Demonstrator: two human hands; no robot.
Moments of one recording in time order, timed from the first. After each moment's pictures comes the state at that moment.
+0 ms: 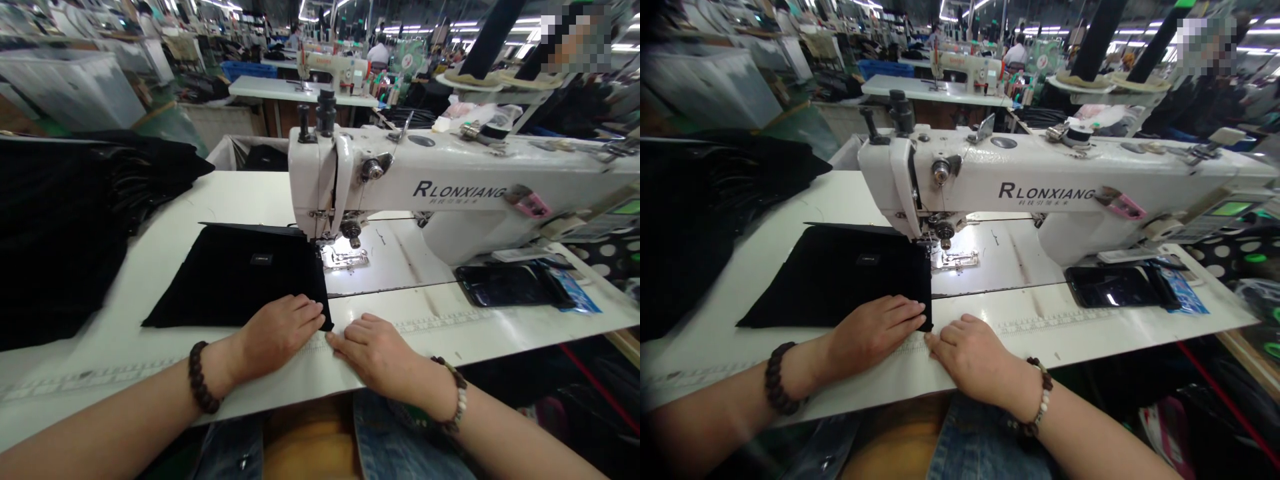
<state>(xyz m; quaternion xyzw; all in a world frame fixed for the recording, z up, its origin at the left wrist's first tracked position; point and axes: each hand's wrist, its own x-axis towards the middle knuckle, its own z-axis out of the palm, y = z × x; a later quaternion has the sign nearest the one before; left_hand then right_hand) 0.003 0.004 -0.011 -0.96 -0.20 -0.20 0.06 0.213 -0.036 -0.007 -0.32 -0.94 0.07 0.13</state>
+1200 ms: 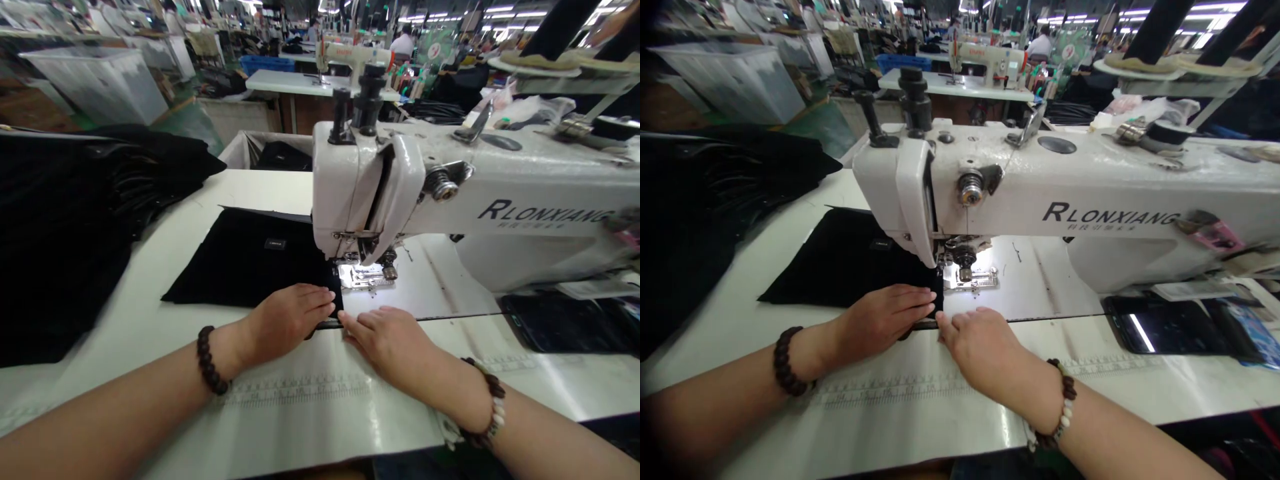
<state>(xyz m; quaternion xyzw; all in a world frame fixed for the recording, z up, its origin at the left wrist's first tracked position) -0.008 0.056 -0.019 -0.95 -0.19 -0.24 0.04 0.198 0.021 0.000 -0.36 -0.93 -0.01 0.02</state>
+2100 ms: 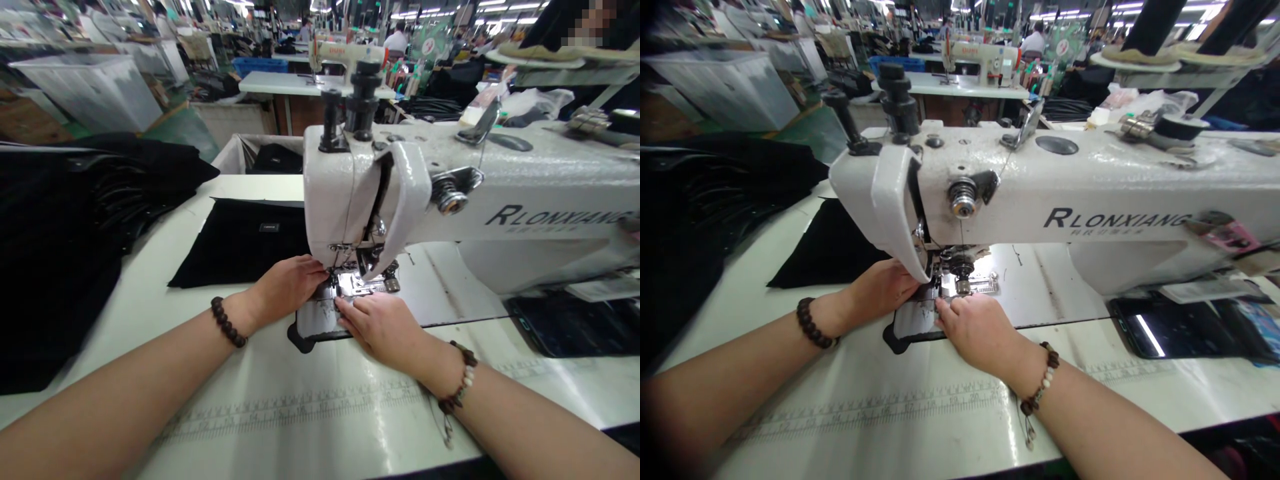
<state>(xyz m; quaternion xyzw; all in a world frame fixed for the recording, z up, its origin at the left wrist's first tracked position) -0.001 0.110 -0.009 -0.95 -0.29 -0.10 0.02 0.193 0.048 -0.010 -0.39 -0.92 -0.03 0.08</state>
